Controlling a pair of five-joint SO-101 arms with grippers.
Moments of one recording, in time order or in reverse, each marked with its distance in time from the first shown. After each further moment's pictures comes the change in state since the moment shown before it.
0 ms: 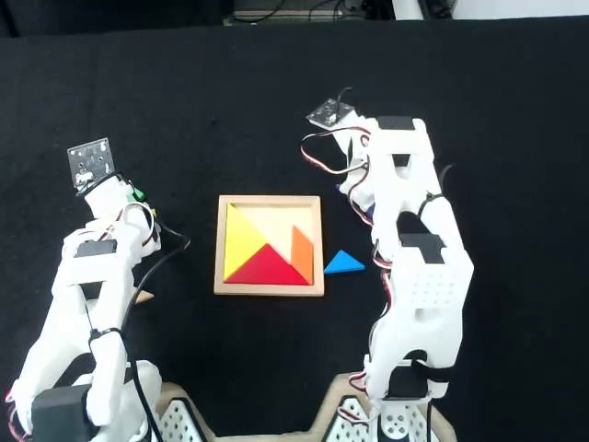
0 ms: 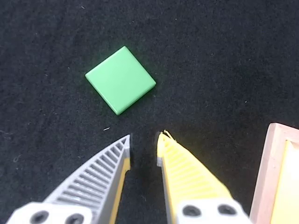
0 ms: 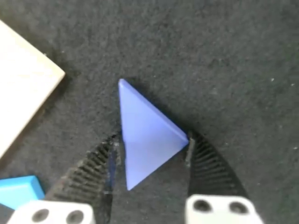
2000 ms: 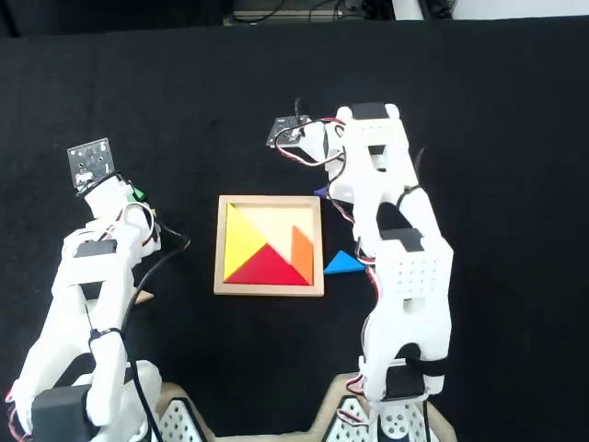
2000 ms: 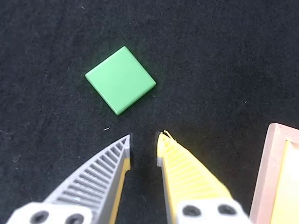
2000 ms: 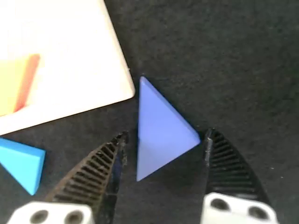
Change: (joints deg) left arm 0.0 0.0 0.0 0.0 0.0; right arm -5.0 5.5 -13.0 10.5 22.9
